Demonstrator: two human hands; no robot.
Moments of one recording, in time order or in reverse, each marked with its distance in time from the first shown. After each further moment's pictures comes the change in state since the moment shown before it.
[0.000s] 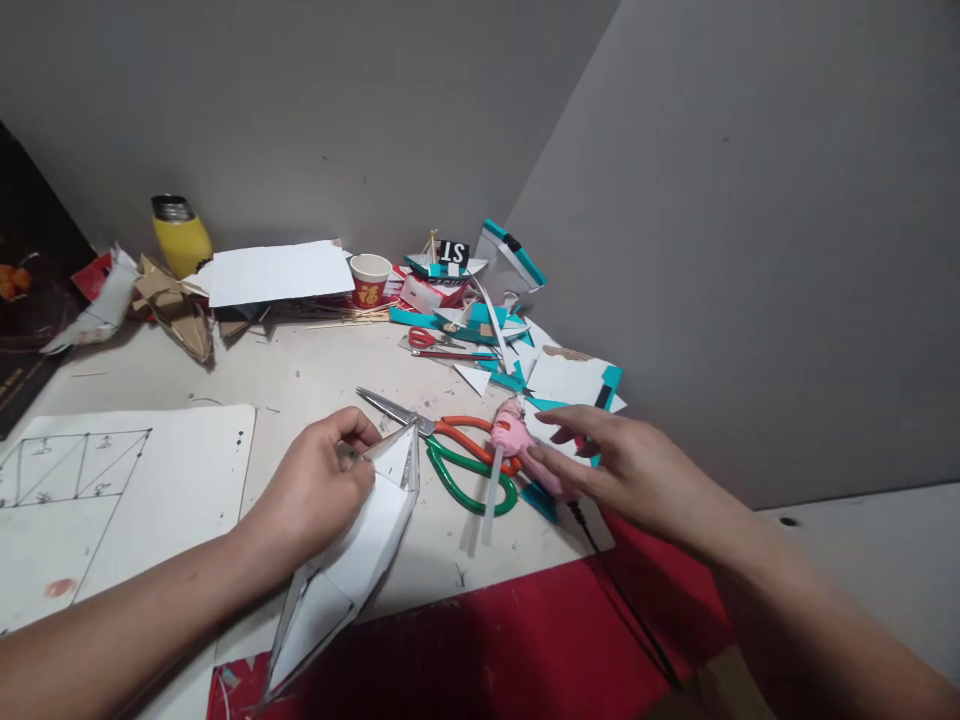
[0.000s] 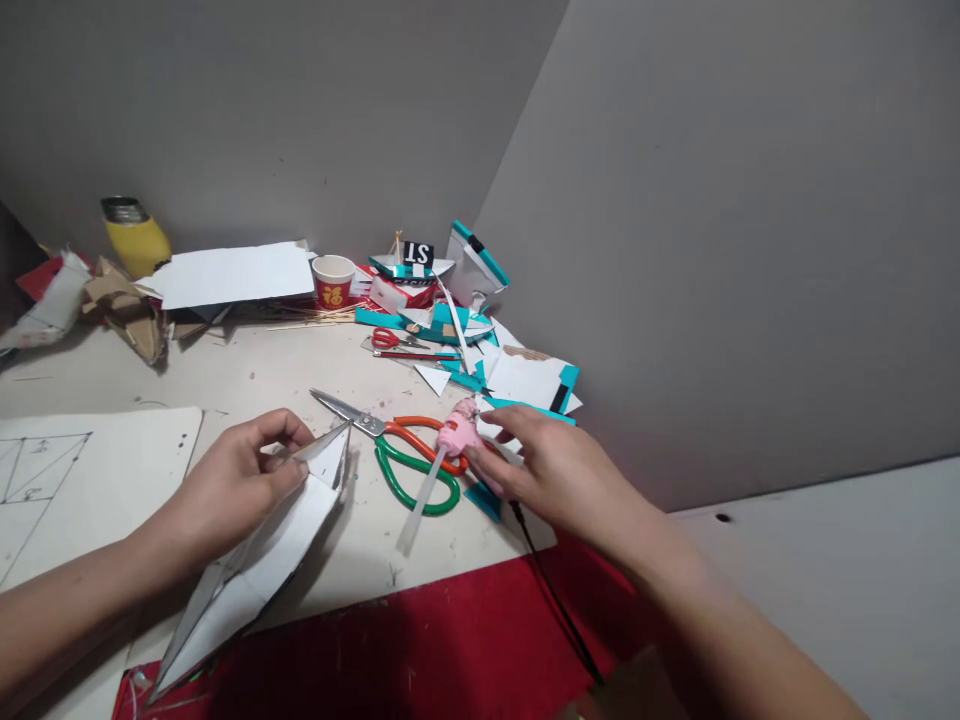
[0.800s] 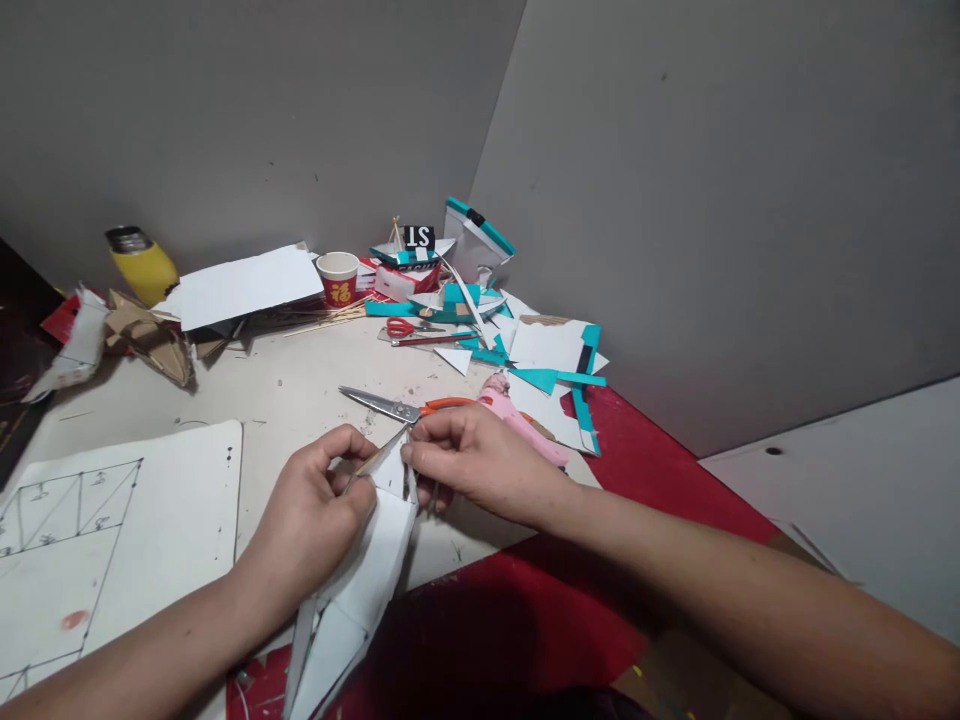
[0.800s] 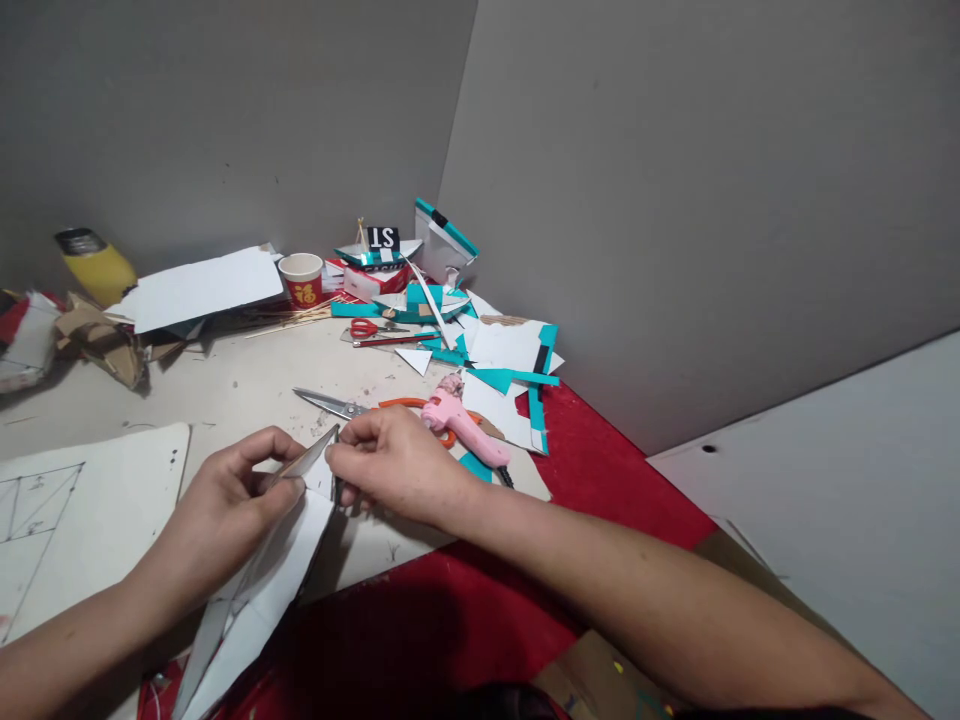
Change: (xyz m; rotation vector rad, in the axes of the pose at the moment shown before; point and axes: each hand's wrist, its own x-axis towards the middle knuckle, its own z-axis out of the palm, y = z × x) left_hand -0.015 0.007 0.010 -0.051 -0.048 0.012; right_hand 0.010 -0.091 0.036 1.021 -0.389 0.177
